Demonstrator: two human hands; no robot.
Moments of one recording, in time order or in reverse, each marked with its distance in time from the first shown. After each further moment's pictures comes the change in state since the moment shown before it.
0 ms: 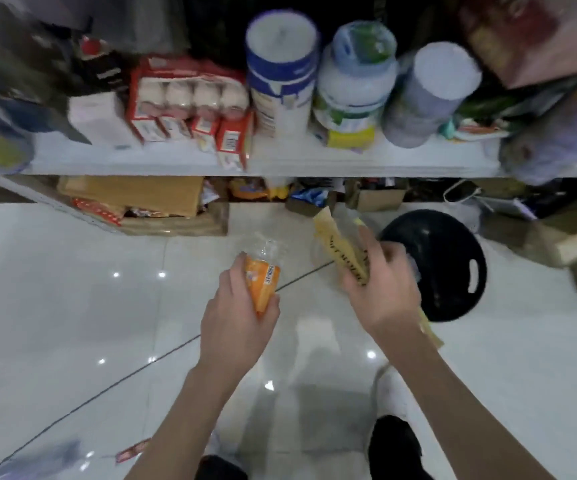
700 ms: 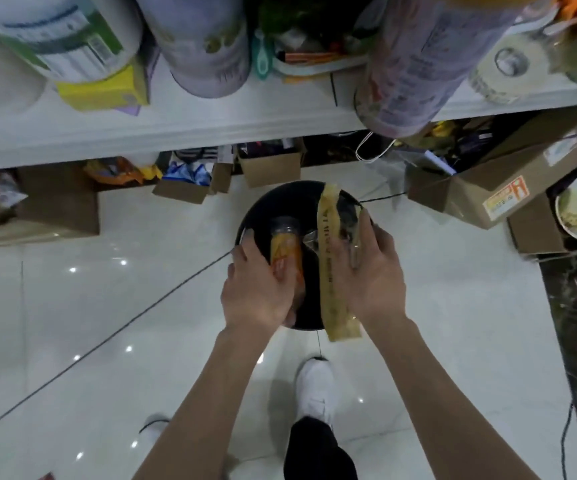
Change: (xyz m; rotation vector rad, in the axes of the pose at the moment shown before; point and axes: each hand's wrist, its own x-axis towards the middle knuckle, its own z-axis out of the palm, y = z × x) left_hand 0.062 0.210 0.295 0.042 -0.181 -0.111; right_hand 0.094 0.300 0.004 0.147 0.022 0.257
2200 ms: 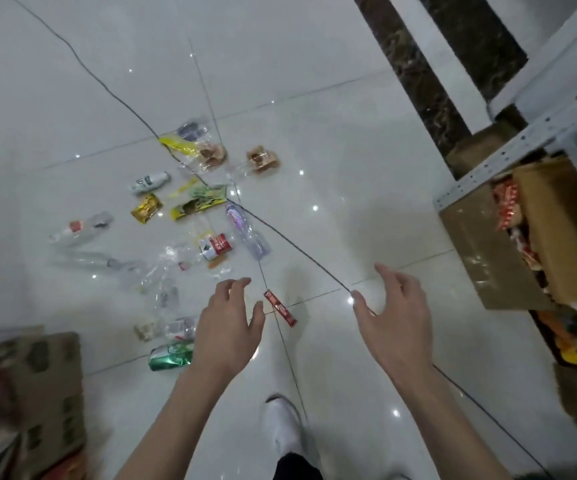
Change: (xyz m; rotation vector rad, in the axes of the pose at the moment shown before) left_hand -0.393 -0.627 -0.282 -0.366 0.677 -0.842; right_hand -0.516 -0.469 0.272 -0.292 -0.593 -1.173
